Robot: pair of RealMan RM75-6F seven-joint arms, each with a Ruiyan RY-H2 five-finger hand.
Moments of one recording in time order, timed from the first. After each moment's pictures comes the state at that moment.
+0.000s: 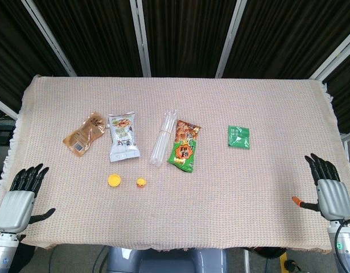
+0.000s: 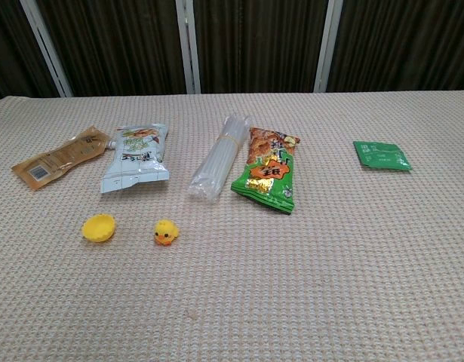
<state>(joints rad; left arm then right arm) -0.08 -1.15 0.02 -1.81 1.53 1.46 0.27 0.13 -1.10 0.10 -1.65 -1.40 1.38 0.04</state>
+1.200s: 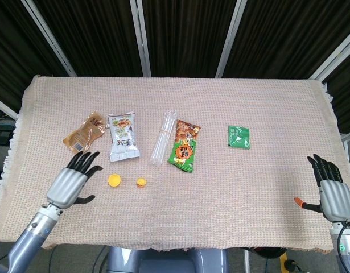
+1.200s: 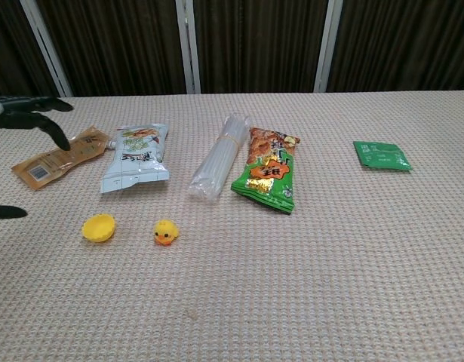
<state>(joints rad) -0.37 -1.22 -0.10 -1.85 1.48 1.10 0.40 0.12 -1.10 0.10 -1.65 -1.40 1.39 0.05</state>
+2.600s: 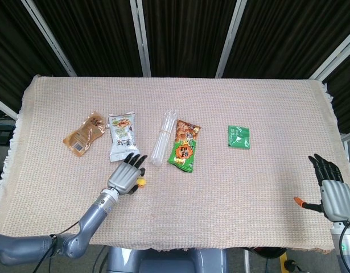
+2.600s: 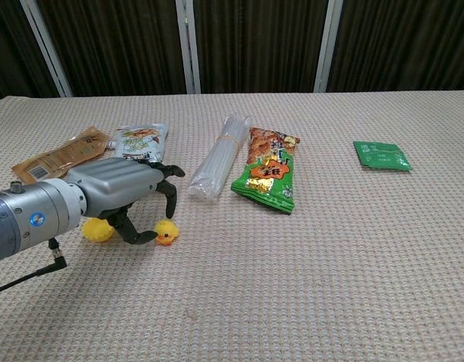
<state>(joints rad) -0.73 -1.65 -0.13 -1.58 0.93 0.93 0.80 0.12 -1.09 0.10 -1.65 -1.40 1.38 0.10</state>
